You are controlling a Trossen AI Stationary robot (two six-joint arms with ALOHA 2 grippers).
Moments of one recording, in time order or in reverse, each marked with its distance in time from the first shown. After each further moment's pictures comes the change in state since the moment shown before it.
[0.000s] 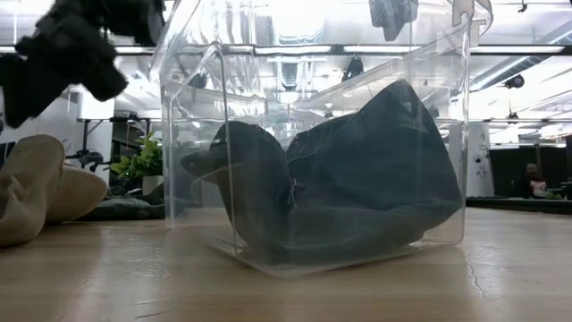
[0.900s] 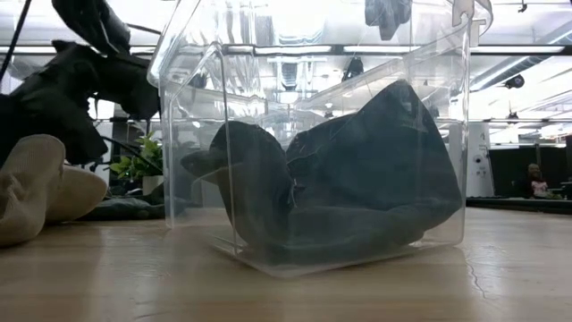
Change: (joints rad) left arm -0.037 0.183 -0.232 0.258 0.146 -0.034; right arm -0.002 -0.001 0.000 0.011 0.000 -0.102
